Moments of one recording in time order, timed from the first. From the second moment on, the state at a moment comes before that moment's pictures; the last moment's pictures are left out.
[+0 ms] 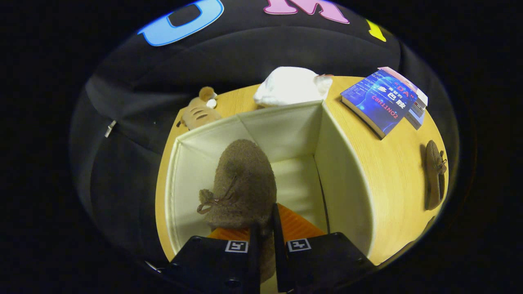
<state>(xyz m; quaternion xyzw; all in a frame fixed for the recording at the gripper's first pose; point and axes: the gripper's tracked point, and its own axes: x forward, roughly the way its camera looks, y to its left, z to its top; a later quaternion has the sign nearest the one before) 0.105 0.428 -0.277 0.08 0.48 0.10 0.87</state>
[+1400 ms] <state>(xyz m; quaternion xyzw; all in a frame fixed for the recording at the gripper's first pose) 0.073 -0.034 -0.209 -0.06 0.36 0.05 0.93</state>
